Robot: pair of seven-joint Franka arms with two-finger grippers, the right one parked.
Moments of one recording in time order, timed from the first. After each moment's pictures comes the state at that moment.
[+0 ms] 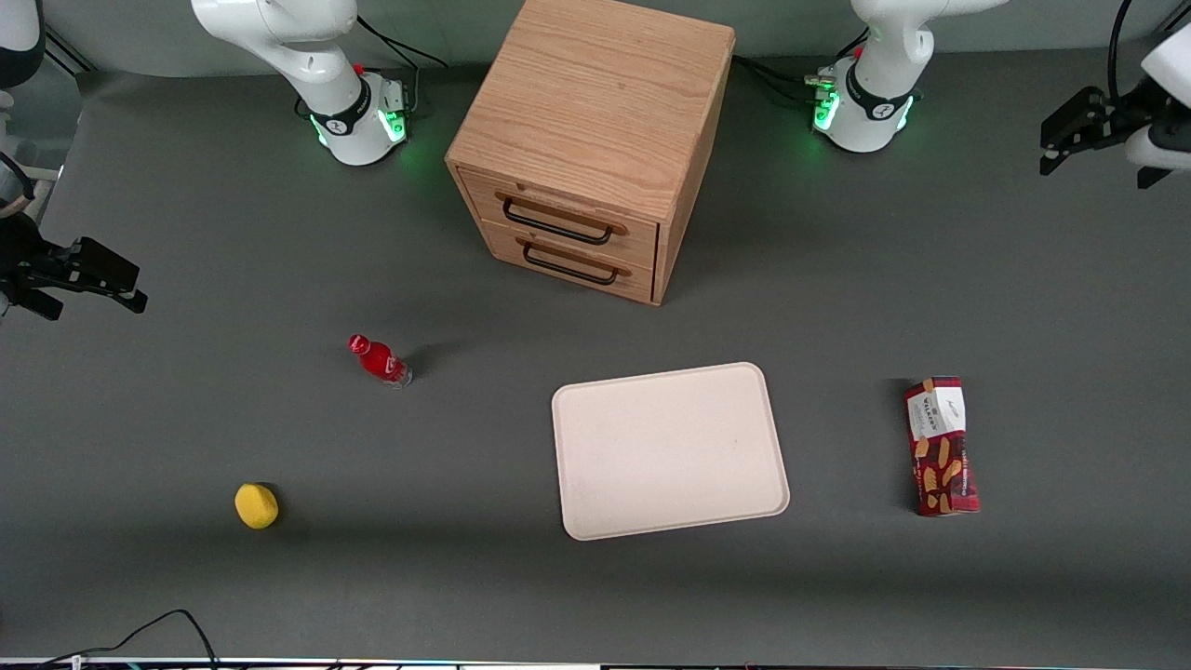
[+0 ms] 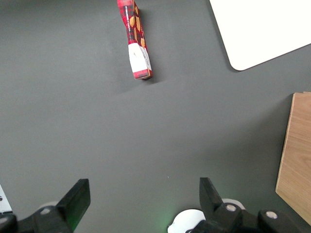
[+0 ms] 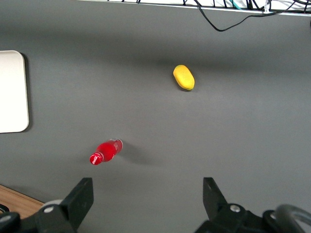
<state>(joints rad) 0.11 -0.25 -0.12 -1.74 0.02 1.47 0.24</state>
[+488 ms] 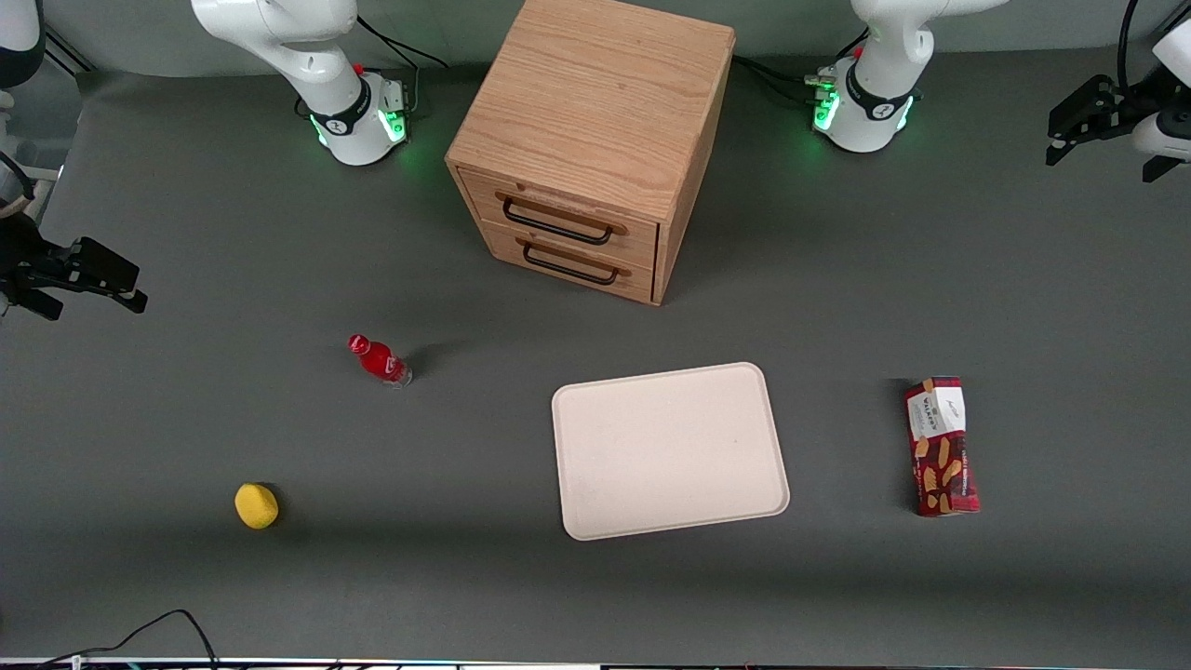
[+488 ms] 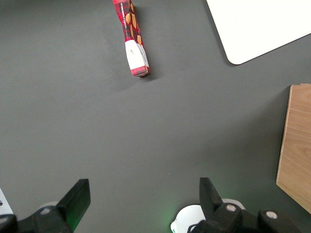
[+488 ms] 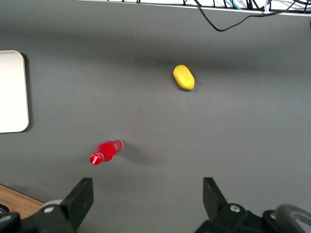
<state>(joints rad) 0.11 -0.25 -0.10 -1.74 0.01 1.46 0.29</state>
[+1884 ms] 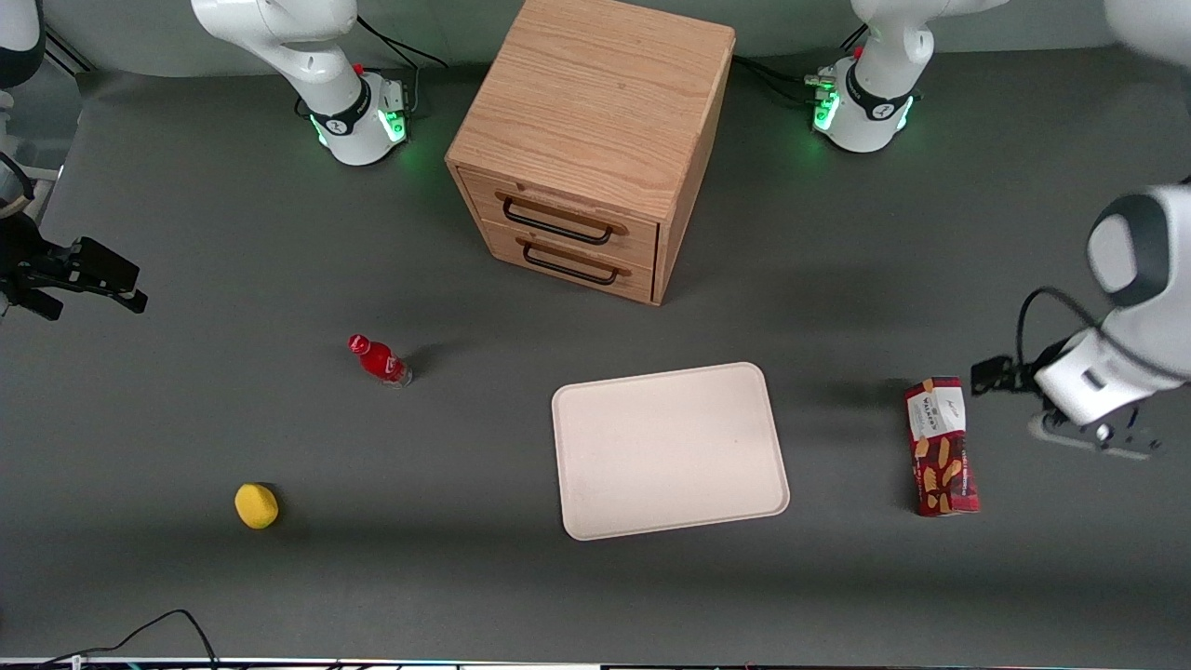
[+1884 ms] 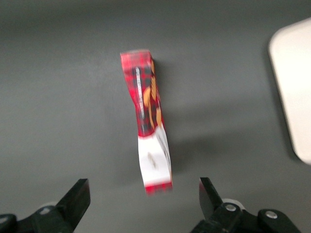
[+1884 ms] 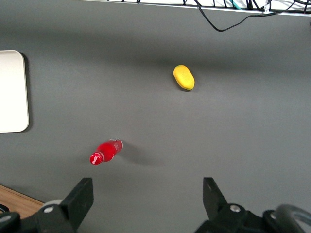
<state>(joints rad) 0.12 0.39 -0.09 -1.69 0.02 2.09 0.21</state>
